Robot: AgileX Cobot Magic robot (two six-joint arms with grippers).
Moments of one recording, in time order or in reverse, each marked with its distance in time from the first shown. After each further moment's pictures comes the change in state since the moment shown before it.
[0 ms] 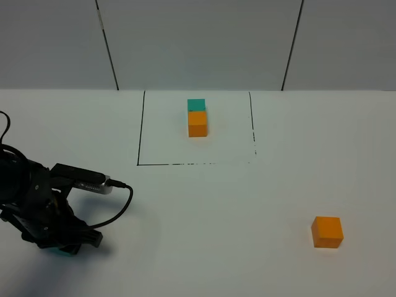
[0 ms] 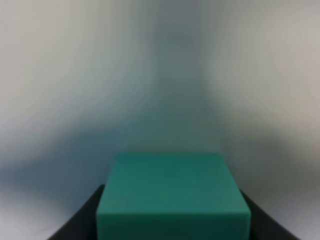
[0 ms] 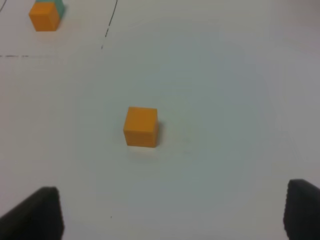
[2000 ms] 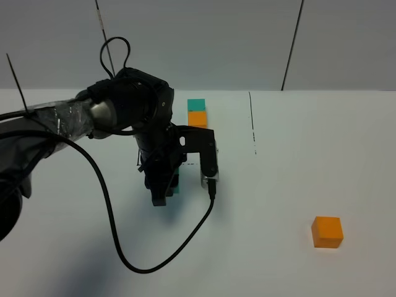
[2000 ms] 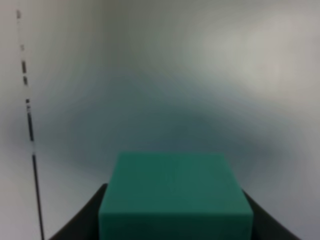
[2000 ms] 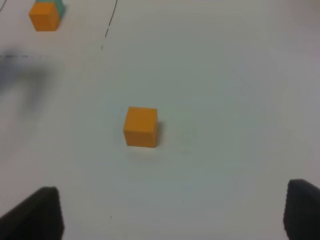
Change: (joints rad) left arm -0.300 0.388 -0.873 -0.122 0.488 1.081; right arm 0.000 0.000 0.000 0.000 0.000 0.000
